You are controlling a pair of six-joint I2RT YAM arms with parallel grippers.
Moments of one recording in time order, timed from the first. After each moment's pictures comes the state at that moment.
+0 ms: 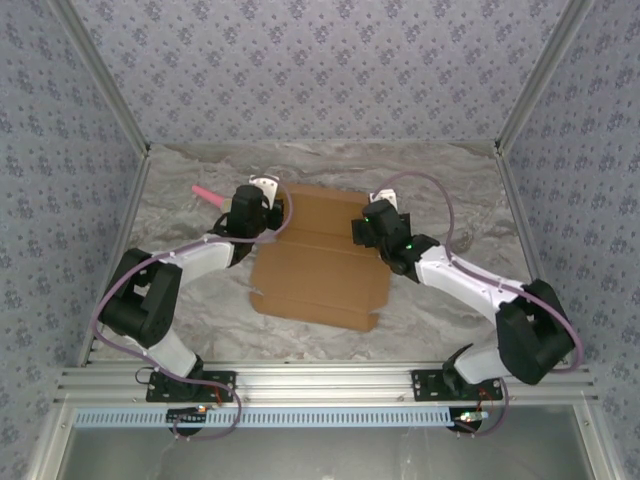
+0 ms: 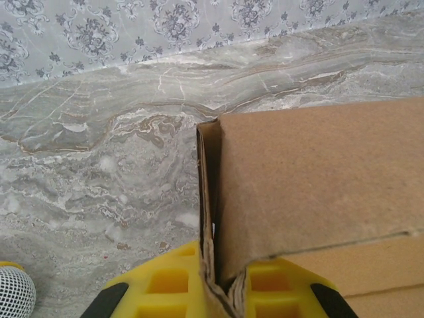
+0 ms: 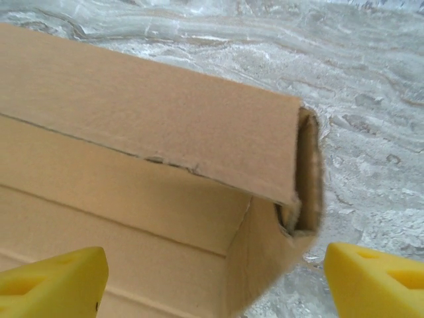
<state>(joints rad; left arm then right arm) -0.46 1.62 0.89 0.28 -0.10 -0.07 0.64 1.38 0.89 -0.21 0.45 0.29</state>
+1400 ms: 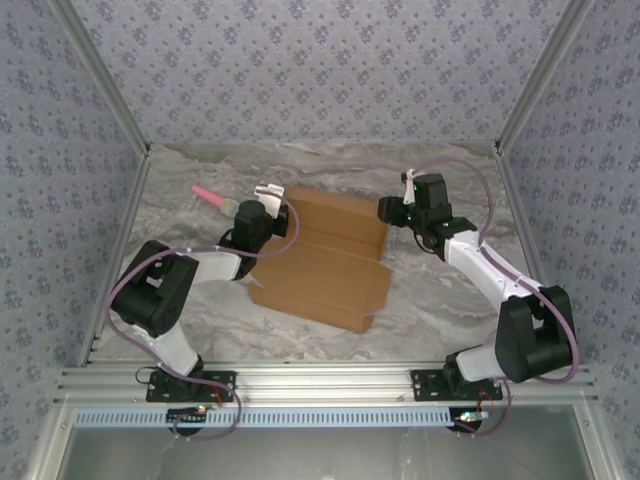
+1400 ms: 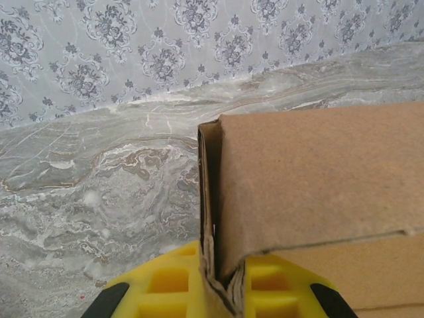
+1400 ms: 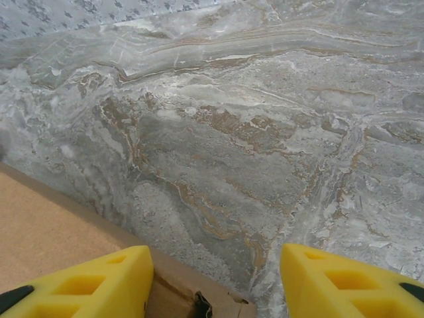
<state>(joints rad) -0.50 1.71 0.74 0.68 -0.11 -0.03 0.30 1.38 0.92 -0.16 -0.08 0.28</state>
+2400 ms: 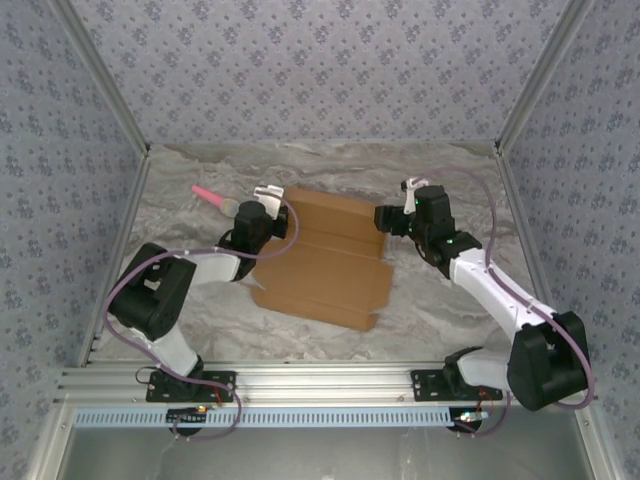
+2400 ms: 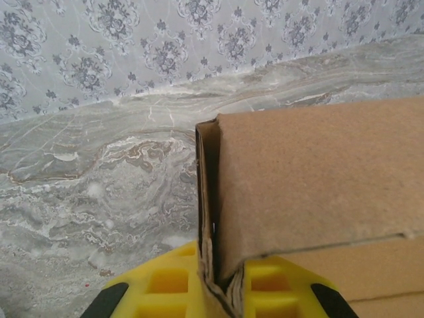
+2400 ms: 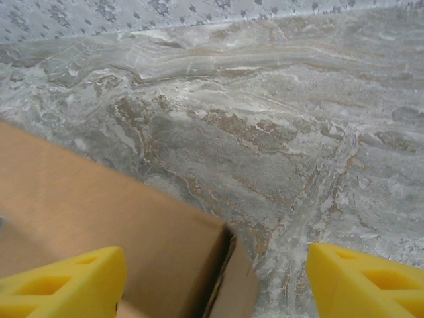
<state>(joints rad) -0.50 1.69 0.77 0.59 -0.12 -0.03 0.34 1.24 0.87 -0.18 -0.02 0.25</state>
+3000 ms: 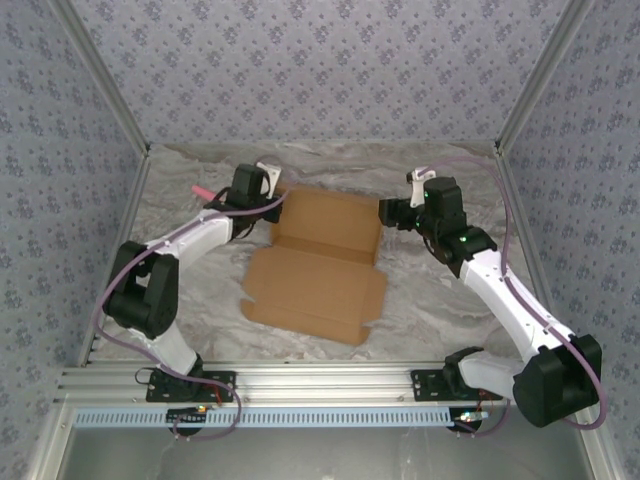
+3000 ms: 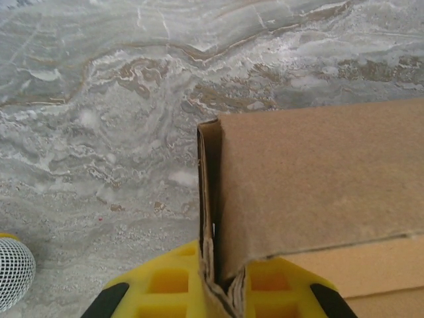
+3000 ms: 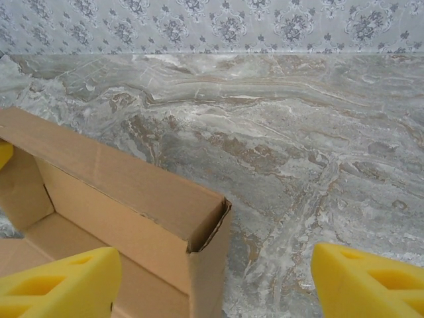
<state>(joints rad) -0.41 1.69 1.19 -0.22 0.02 -0.07 0.35 1.16 0.96 -0.32 -0.02 0.19</state>
